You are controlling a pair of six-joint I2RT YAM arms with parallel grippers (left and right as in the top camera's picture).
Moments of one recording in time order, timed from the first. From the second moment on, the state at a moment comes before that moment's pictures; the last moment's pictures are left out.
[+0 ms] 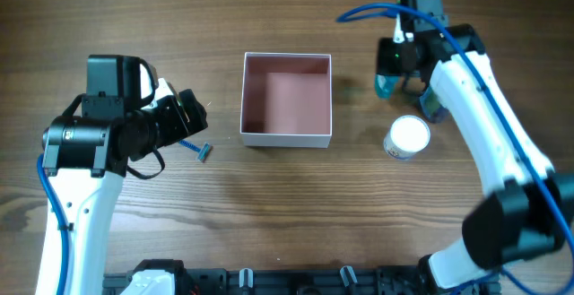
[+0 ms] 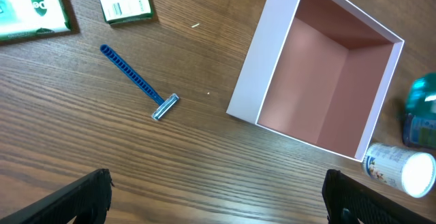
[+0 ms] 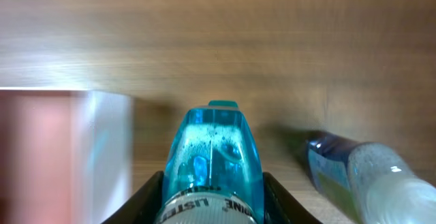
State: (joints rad) left arm -0.05 1.21 1.28 -1.18 0.16 -0.47; right arm 0.23 1.71 1.55 -0.91 0.13 0.22
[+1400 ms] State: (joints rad) left arm -0.05 1.21 1.28 -1.17 0.16 -0.47; right arm 0.66 2.02 1.69 -0.72 0.16 0.60
